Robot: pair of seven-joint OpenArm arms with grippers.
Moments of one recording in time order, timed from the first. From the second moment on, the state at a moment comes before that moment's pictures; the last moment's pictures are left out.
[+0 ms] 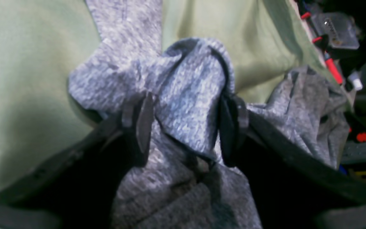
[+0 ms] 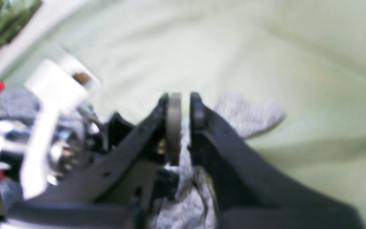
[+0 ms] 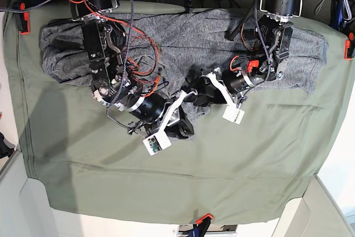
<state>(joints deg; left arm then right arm) -5.7 -11.9 1.8 67.8 -40.9 -38.6 33.8 11.2 -4.4 -15.5 86.3 16.9 24.6 -34.9</state>
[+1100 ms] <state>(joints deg) -7.7 -16.0 1.8 79.3 -21.5 -38.2 22.1 11.0 -0.2 13.3 96.7 19.7 23.1 -45.2</state>
